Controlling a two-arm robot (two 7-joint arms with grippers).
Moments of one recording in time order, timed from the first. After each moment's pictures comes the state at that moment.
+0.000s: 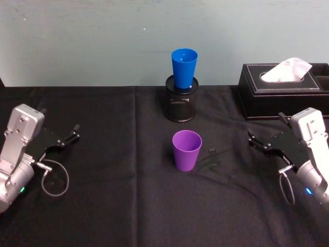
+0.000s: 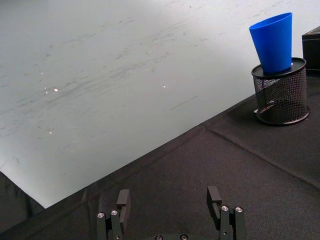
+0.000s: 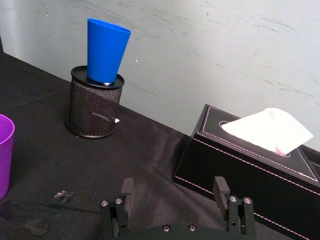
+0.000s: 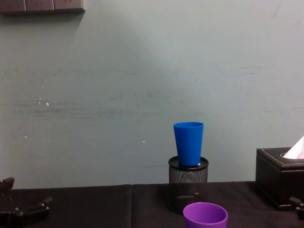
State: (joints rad) left arm -0.20 0.60 0.45 -1.41 -0.25 -0.12 0.03; right arm 0.20 0.60 -0.45 -1.41 0.25 -0.12 -0.03
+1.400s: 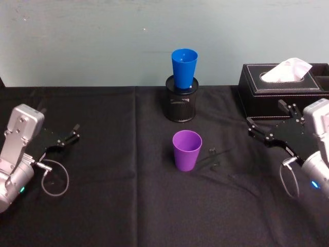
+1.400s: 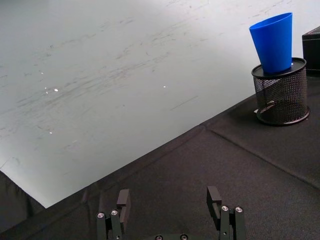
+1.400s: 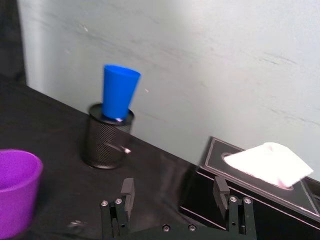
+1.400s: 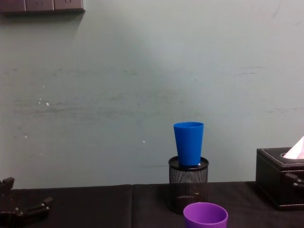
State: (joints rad) left arm -0.20 0.60 0.45 -1.41 -0.25 -0.12 0.03; right arm 0.18 0.62 -0.40 -1.48 0.29 -0.18 0.04
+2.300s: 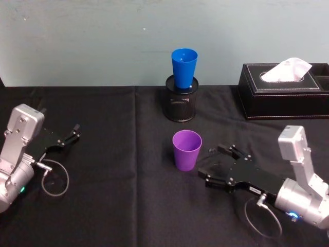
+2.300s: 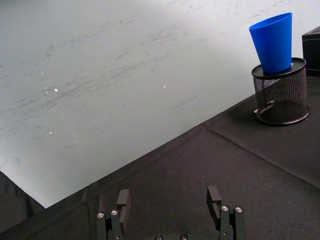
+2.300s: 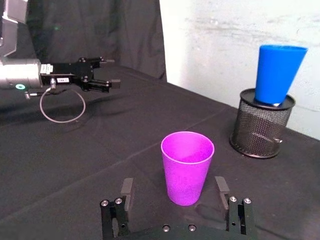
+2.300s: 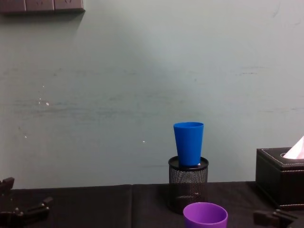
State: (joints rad) left arm -0.20 0.60 0.45 -1.41 -0.25 -0.12 0.03; right arm 0.18 0.61 -0.47 -1.45 0.50 -0.15 0.56
